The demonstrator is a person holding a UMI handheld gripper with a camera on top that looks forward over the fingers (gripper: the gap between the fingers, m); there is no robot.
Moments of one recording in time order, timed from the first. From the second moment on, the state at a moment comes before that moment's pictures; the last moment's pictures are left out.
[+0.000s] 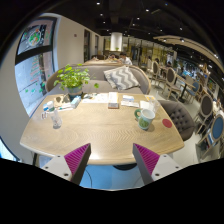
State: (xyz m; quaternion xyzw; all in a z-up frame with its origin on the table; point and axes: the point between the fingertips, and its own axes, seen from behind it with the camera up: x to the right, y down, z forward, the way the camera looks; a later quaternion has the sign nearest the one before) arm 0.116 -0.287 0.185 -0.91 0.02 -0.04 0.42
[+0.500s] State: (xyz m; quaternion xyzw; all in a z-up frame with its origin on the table) arm -0.094 -0.221 0.144 -0.90 -0.03 0.04 0.44
